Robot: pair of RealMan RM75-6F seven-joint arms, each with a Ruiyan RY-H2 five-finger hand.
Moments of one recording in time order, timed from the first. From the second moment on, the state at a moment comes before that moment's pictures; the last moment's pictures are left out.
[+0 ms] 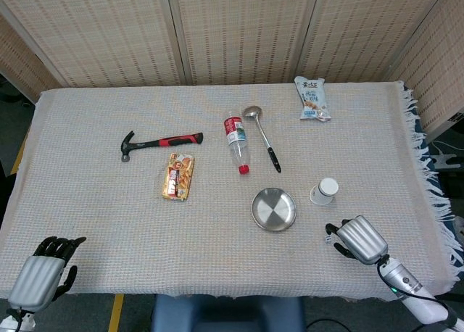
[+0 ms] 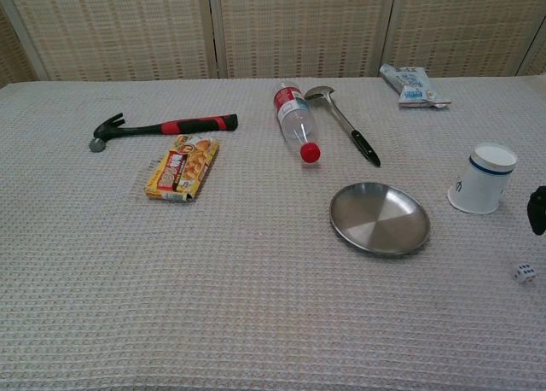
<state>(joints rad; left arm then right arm) -0.03 -1.06 0.09 -1.84 1.65 1.45 0.37 0.33 -1.27 -0.08 -1.33 -1.79 1.24 -0.04</state>
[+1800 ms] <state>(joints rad) -0.03 -1.06 0.09 -1.84 1.66 1.45 0.37 0.41 -1.37 -0.11 -1.22 -1.67 1.06 -0.03</state>
